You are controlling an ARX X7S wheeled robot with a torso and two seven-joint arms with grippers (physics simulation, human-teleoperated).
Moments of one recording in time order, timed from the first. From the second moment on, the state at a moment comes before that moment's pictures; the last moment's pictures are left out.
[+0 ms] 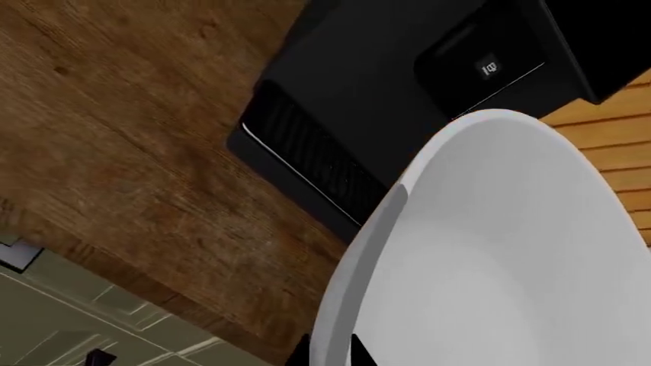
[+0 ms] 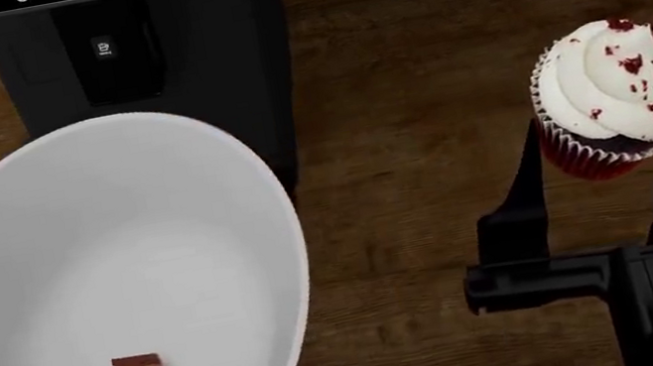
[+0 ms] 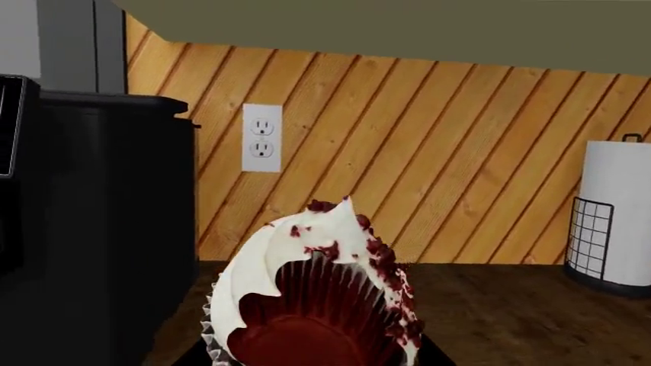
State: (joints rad) left arm -0.27 -0.79 0.09 0.77 -2.00 -0.21 -1.14; right arm 0.53 0.93 -0.41 -0.72 1.04 0.42 0.93
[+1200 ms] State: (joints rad) left arm -0.22 -0.78 0.08 0.77 -1.98 -0.19 -1.12; right arm 0.52 0.94 -0.42 -0.74 1.08 0.43 0.94
